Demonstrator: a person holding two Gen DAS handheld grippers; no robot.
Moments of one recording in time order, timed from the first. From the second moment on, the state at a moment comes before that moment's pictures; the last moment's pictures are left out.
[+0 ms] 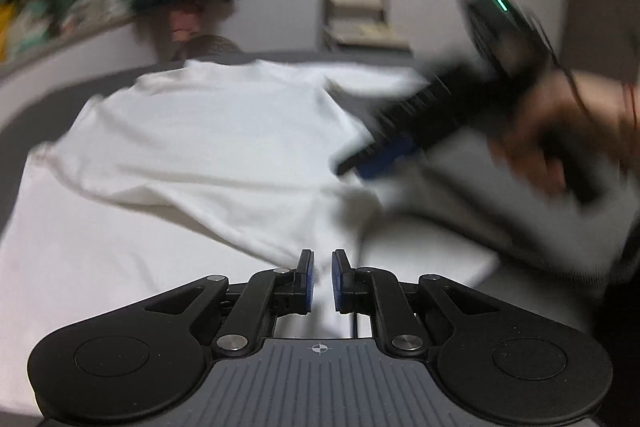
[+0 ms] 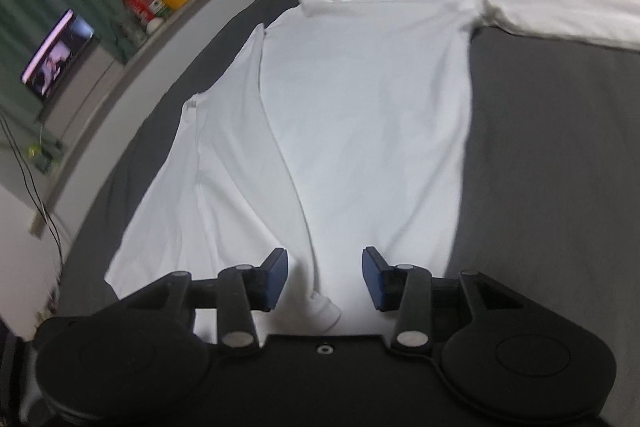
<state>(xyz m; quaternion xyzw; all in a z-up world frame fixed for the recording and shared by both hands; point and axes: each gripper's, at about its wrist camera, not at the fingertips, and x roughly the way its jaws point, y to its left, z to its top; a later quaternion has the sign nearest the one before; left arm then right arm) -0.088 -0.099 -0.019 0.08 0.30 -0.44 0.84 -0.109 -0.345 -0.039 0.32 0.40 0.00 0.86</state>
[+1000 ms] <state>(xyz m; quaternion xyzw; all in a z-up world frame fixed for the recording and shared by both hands) -0.035 -0.089 -0.075 -0.19 0.46 -0.36 0.79 -0.111 -0.341 -0.036 0.33 0.38 0.07 0.86</state>
